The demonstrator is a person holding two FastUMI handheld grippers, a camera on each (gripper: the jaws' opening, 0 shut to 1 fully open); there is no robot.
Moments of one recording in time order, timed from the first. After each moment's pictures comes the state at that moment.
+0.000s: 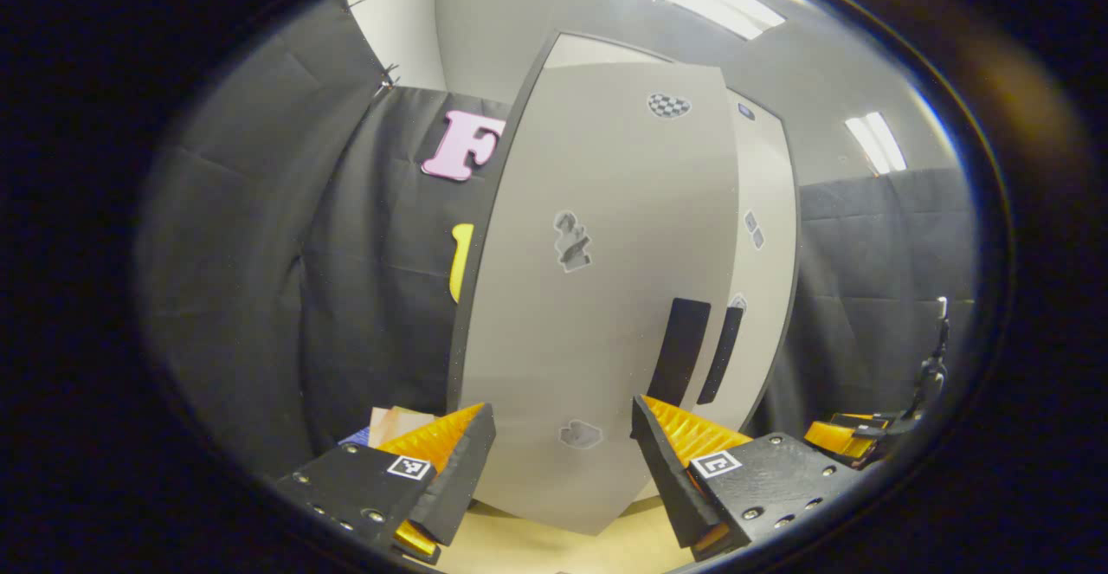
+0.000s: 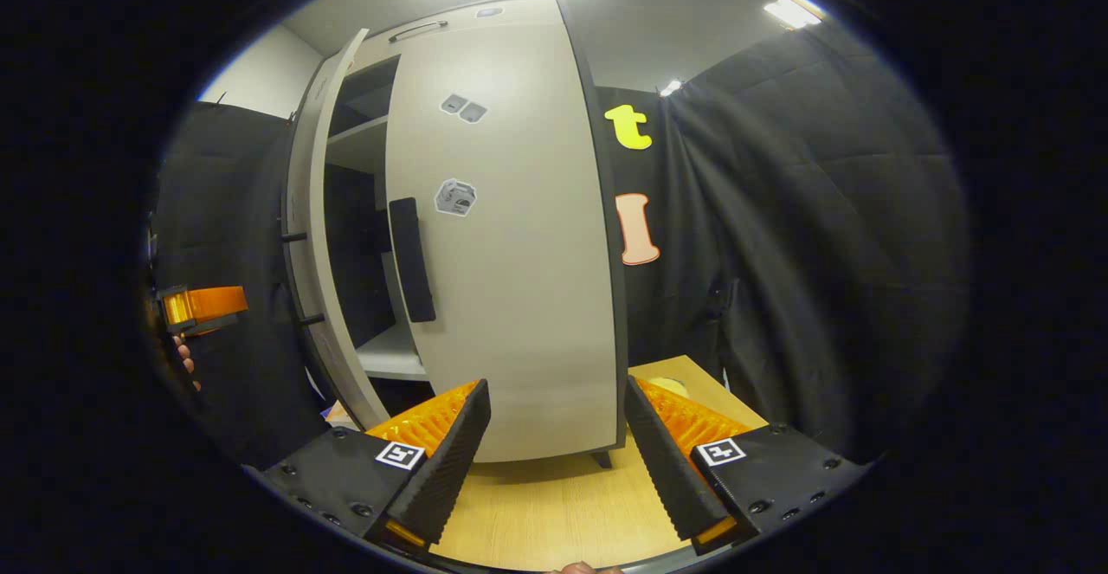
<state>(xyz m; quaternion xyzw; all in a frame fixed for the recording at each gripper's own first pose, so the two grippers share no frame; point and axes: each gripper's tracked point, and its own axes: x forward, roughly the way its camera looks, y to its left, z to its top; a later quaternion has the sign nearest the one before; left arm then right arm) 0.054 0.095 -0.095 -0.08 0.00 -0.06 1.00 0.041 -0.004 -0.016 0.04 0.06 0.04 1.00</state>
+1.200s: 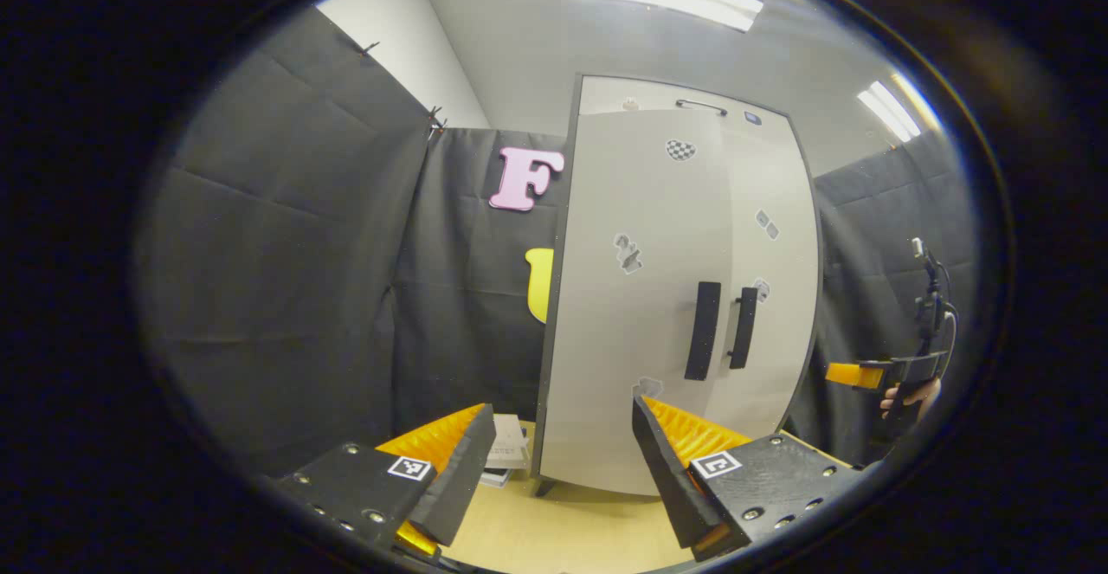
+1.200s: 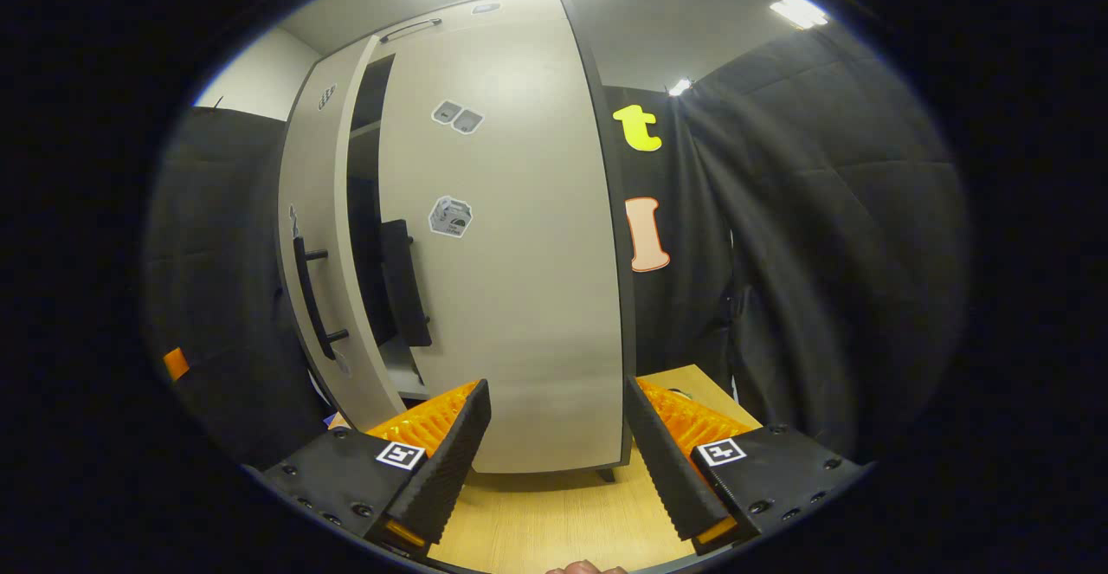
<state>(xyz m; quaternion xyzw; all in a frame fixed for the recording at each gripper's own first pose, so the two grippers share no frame) -0.043 0.126 -0.110 -0.03 -0.01 0.05 1.00 0.060 -0.015 0.002 0.04 0.06 0.04 1.00</state>
